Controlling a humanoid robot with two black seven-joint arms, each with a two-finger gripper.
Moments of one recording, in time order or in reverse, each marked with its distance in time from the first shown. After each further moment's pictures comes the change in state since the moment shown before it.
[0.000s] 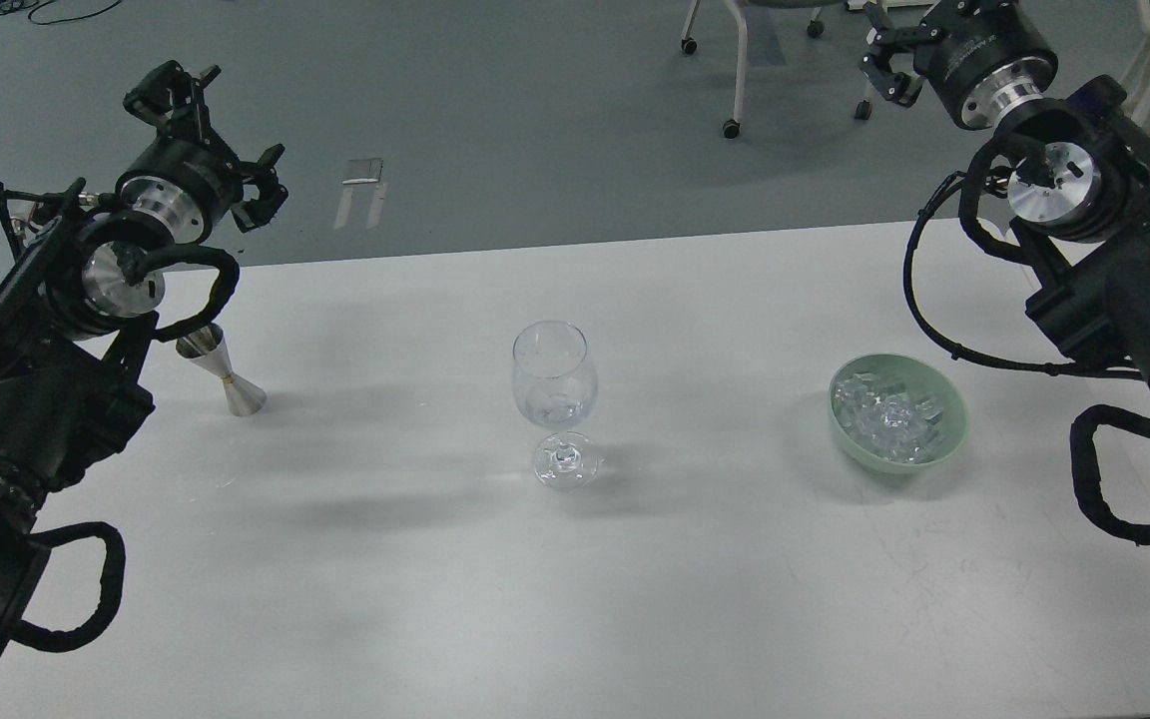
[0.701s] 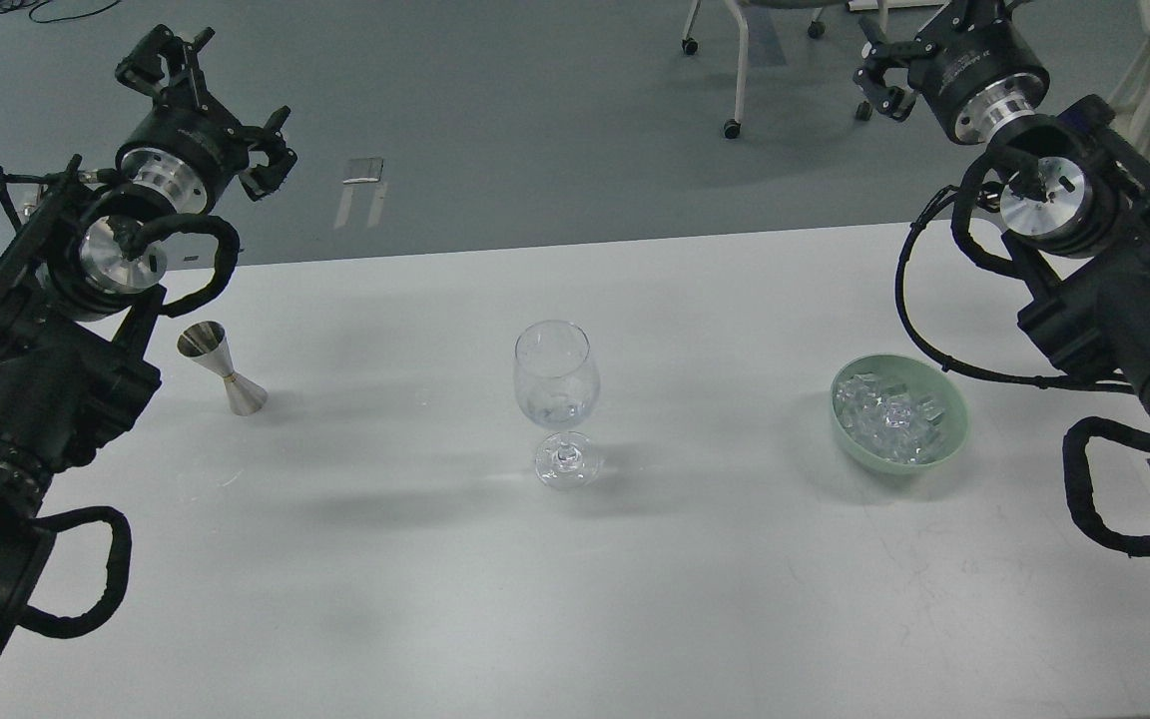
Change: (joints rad) left arm -0.014 -0.013 -0.003 -0.020 -0.098 -0.001 0.014; right arm -0.052 0.011 0.012 0.013 0.014 0.005 0.000
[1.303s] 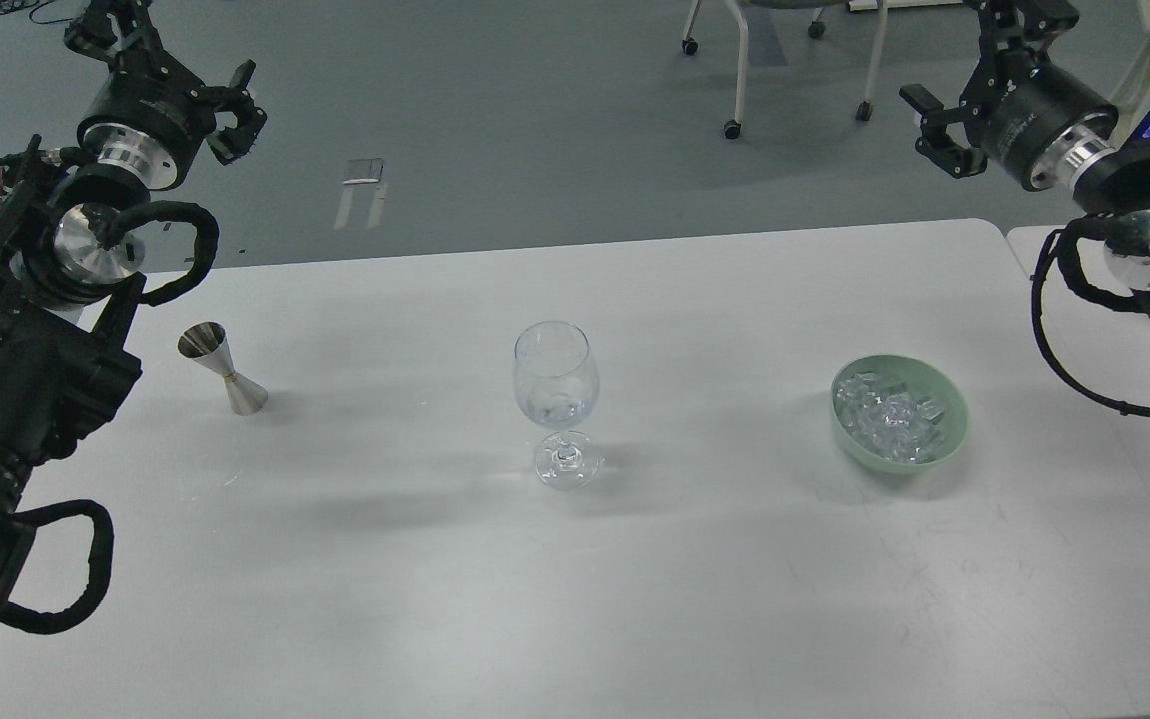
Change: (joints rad) left arm -0.007 0.034 0.002 -0.005 -0.023 -0.052 -0.163; right arm -0.102 -0.325 -0.300 0.341 -0.195 0.004 -0.001
